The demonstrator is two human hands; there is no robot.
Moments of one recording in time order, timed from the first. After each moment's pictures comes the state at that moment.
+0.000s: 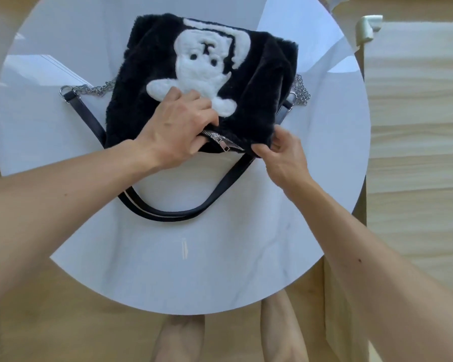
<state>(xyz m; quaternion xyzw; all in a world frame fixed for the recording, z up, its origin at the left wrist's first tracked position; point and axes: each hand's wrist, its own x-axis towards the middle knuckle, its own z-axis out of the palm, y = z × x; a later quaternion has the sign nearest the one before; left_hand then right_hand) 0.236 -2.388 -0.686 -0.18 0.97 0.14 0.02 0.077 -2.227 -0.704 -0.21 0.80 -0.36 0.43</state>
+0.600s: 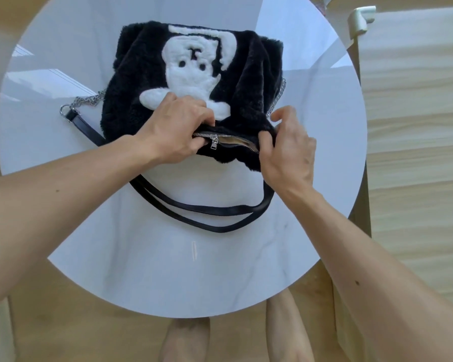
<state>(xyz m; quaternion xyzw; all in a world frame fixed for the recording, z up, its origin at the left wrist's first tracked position) 0.211 -2.388 -0.682 -0.22 0.95 0.22 0.07 0.076 -2.227 -0.672 -0.33 0.90 -0.22 0.19</state>
